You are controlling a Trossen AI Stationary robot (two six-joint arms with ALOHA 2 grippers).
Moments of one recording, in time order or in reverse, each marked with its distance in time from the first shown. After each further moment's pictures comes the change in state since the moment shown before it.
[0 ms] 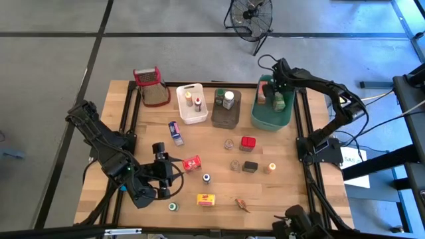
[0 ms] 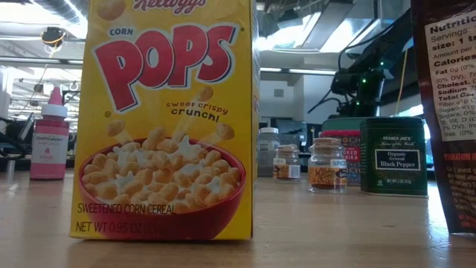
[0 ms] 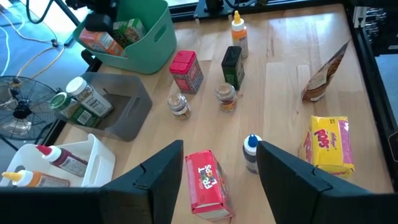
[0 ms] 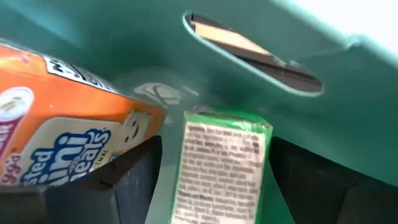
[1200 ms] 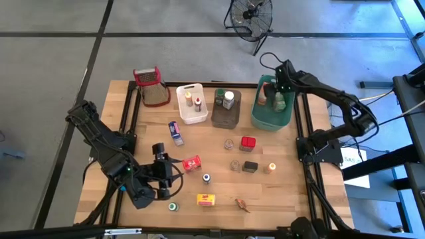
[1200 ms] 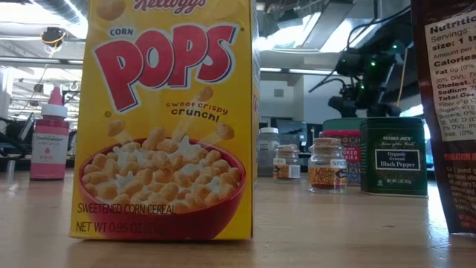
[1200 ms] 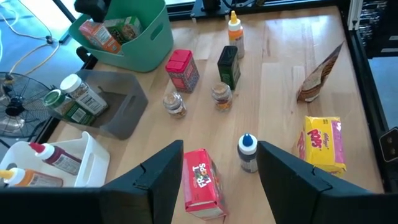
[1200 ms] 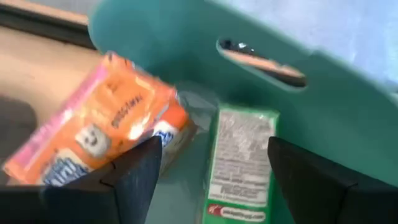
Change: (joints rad) left arm 0.000 0.000 0.000 0.004 0.010 -0.017; right arm 0.064 -0.188 -0.058 0.011 0.002 0.055
